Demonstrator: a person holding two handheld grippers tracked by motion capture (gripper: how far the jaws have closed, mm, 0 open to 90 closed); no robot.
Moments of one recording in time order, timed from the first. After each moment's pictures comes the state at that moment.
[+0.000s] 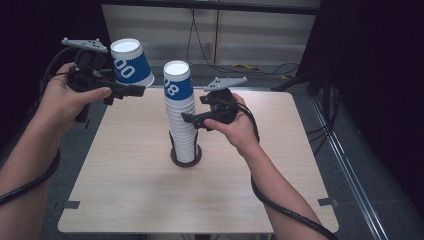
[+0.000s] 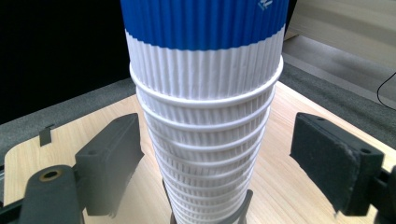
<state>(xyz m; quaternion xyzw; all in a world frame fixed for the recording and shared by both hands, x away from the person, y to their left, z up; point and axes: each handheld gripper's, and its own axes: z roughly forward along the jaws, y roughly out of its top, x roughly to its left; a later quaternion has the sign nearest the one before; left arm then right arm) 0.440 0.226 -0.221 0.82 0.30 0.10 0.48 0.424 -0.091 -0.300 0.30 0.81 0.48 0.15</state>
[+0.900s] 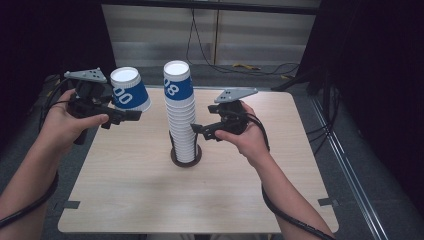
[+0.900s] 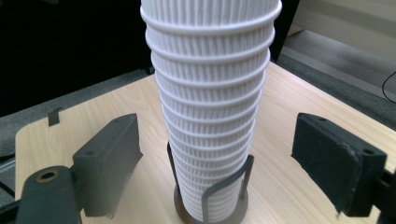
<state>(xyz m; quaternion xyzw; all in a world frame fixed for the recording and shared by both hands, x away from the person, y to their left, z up) 0.421 0.239 -0.271 0.83 0.29 0.08 0.47 0.406 -0.114 -0.315 0.30 0.81 0.48 0.15</state>
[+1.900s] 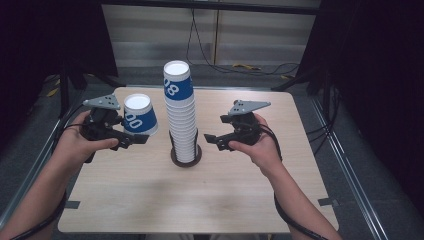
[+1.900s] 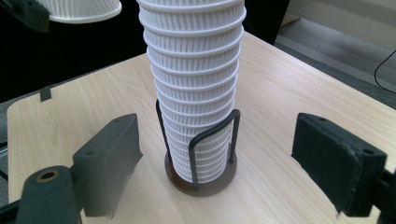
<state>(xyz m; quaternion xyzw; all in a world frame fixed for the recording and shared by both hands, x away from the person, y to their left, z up) 0.402 0.225 -0.316 0.86 0.26 0.06 0.44 0.392 -0.145 -0.336 0.30 0.82 0.47 0.15</state>
